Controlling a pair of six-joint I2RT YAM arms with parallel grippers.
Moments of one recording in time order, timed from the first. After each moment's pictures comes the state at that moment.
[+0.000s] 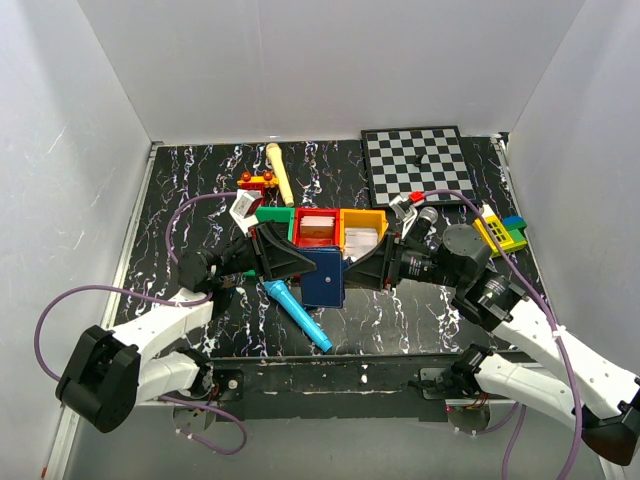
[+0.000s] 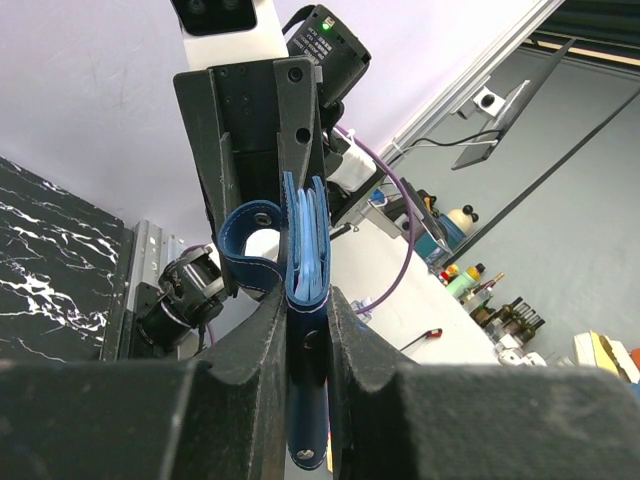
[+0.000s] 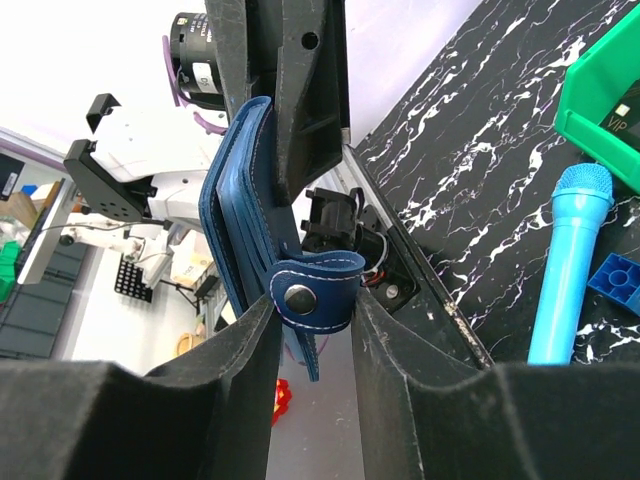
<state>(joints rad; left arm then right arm) -0.54 1.12 0.48 1.35 0.92 -1.41 0.82 0.80 0.80 -0.05 -0.54 0.85</state>
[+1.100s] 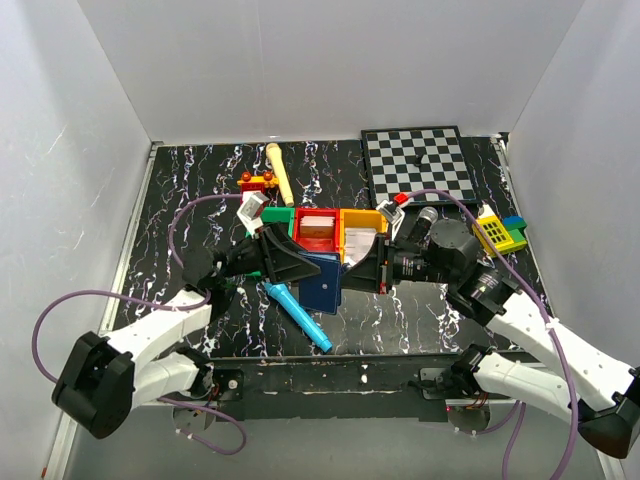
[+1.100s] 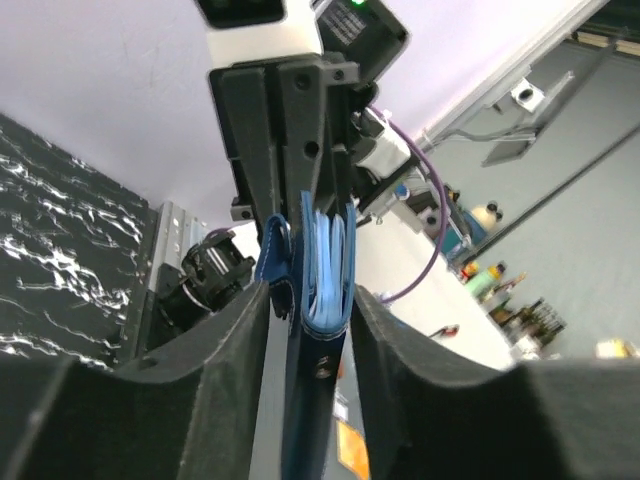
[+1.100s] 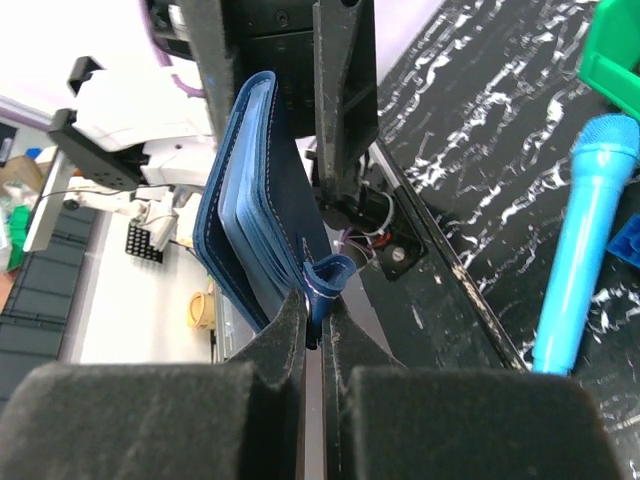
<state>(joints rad) -0.55 1.11 0.49 1.25 0.92 -1.33 0.81 0.86 0.82 -0.06 -0.64 0.85</state>
